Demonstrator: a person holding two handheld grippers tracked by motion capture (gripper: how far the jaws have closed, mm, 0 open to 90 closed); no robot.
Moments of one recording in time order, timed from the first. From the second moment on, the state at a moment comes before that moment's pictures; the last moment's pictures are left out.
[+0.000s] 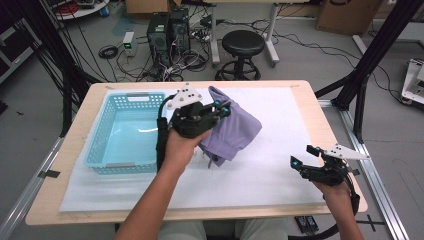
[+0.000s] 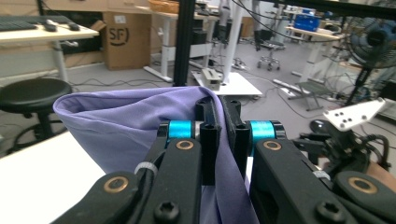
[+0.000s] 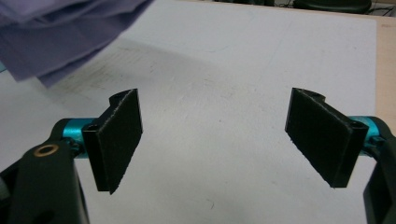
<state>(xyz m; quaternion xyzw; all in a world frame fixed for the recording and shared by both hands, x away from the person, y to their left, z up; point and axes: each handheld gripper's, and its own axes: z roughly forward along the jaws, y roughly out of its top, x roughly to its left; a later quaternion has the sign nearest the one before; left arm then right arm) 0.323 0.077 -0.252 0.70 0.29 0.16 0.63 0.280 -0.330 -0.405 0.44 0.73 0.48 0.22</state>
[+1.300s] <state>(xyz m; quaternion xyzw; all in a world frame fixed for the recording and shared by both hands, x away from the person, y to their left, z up) 0.316 0.230 -0.200 0.63 0.37 0.26 0.63 0.281 -0.321 -0.404 0.43 0.74 0.47 0.22</state>
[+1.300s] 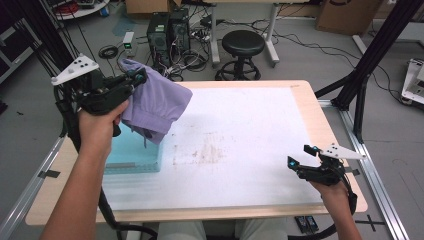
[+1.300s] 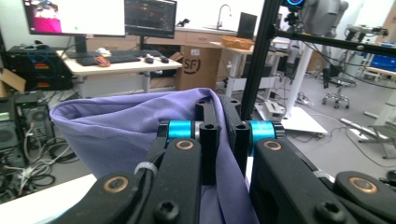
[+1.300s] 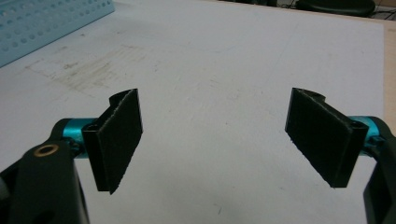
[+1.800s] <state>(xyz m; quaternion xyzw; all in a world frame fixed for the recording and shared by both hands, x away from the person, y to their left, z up) 0.331 0.272 -0.238 0.60 0.43 0.26 0.63 0.280 -0.316 -0.403 0.42 0.74 0.47 0.22</state>
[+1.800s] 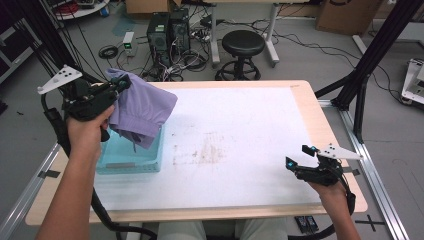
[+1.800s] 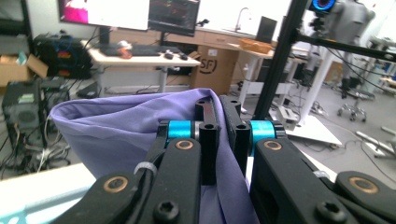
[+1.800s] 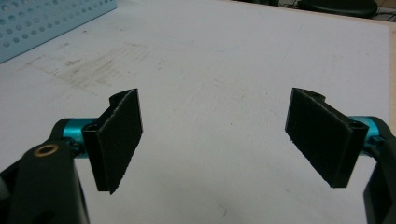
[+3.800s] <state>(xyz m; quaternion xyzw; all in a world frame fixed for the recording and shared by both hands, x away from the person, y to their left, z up) 0.302 0.141 -0.353 0.67 0.34 0.24 0.61 0.283 -0.301 -0.399 0.41 0.75 0.47 0.22</state>
